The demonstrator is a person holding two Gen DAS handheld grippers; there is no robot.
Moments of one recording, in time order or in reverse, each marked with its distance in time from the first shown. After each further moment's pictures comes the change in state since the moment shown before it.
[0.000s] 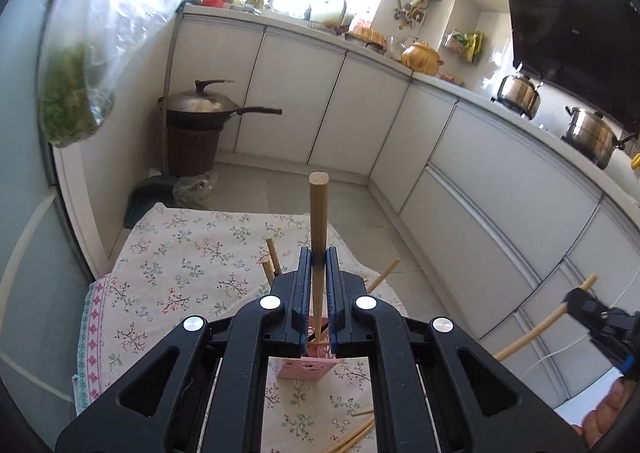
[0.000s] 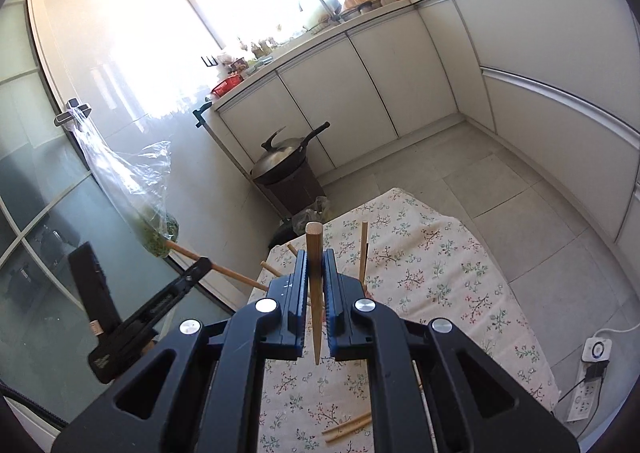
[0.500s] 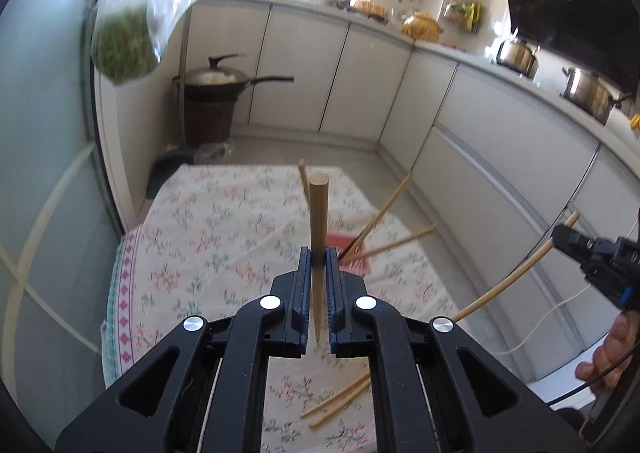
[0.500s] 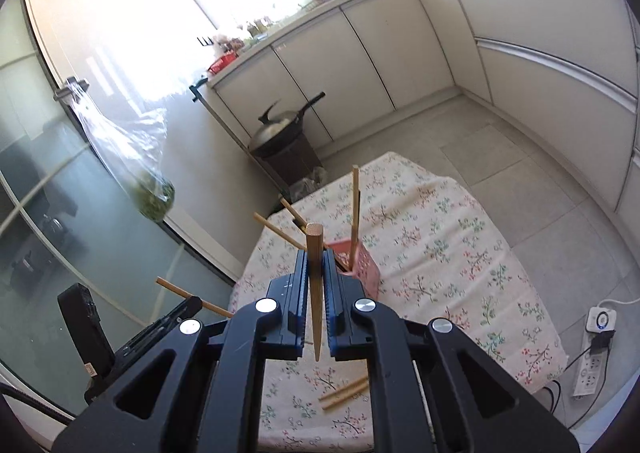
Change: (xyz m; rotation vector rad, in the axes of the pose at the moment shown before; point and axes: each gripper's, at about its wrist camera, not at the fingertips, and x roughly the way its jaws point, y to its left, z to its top) left arm -0.064 0.020 -0.064 0.038 0.053 0.026; right arm -0.010 -0.012 -0.043 0.020 0.064 0.011
